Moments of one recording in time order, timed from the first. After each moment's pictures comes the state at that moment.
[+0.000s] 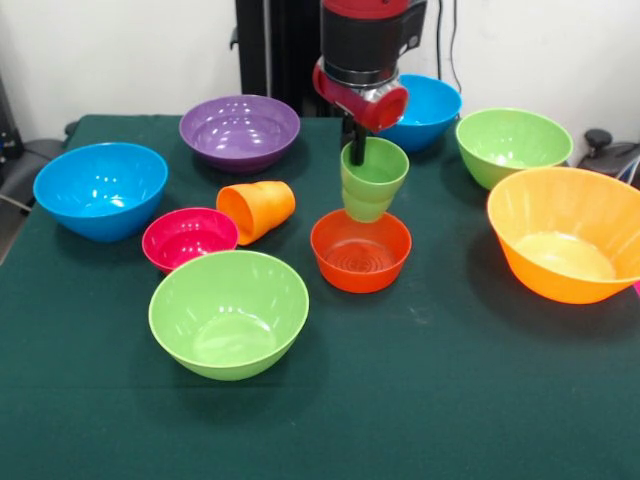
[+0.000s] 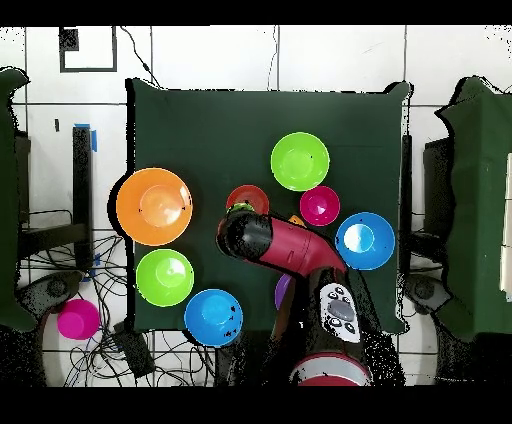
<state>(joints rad) -0.18 -0.64 -0.10 1.85 0.12 0.44 2.33</state>
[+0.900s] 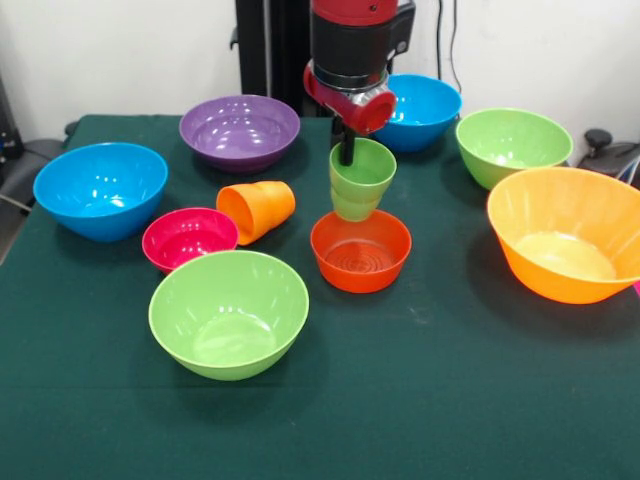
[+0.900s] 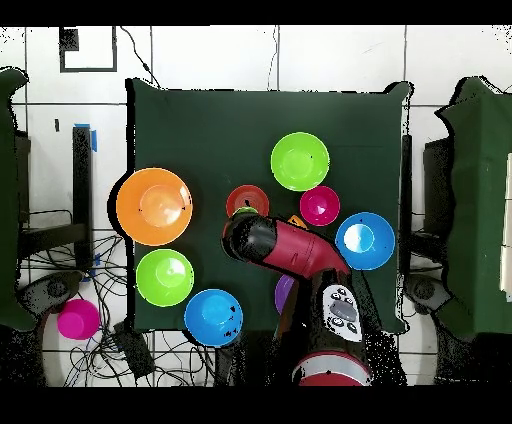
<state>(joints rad) -0.18 -0.63 -0.11 1.85 0.12 0.44 2.33</state>
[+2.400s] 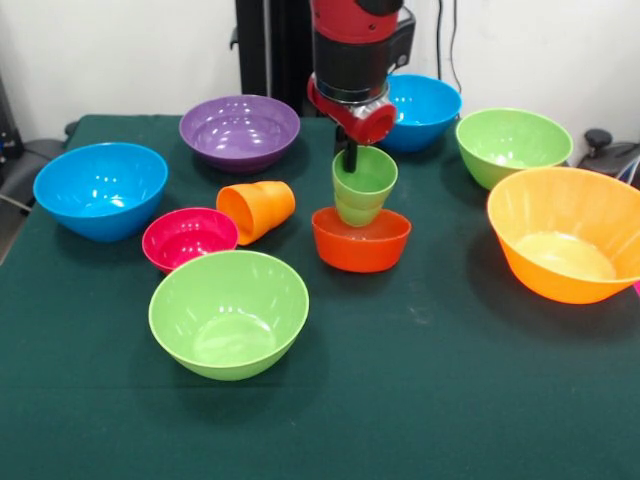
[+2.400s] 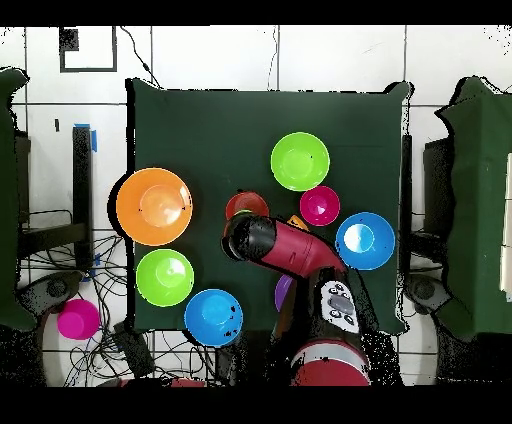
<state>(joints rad) -0.18 -0.58 -0.11 1.85 0.15 0.44 2.33</state>
